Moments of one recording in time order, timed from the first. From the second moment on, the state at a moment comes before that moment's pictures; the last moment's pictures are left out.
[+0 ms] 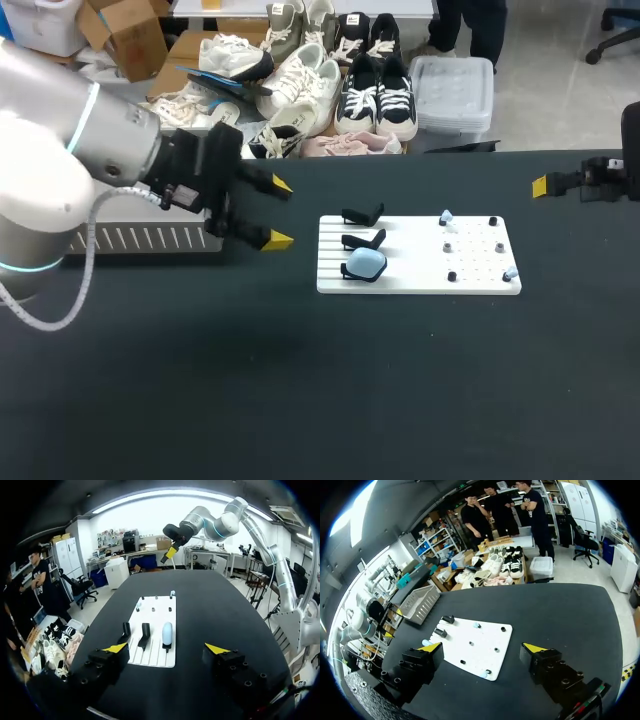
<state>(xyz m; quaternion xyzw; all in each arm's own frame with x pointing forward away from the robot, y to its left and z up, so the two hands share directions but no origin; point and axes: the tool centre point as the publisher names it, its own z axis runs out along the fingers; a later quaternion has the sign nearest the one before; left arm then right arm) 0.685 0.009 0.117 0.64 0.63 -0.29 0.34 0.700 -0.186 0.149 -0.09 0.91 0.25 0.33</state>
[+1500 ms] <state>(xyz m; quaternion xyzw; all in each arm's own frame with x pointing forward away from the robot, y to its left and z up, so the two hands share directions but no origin) 0.695 -0.065 0.039 0.61 0.63 -0.32 0.36 0.700 -0.186 0.149 -0.09 0.91 0.25 0.33</state>
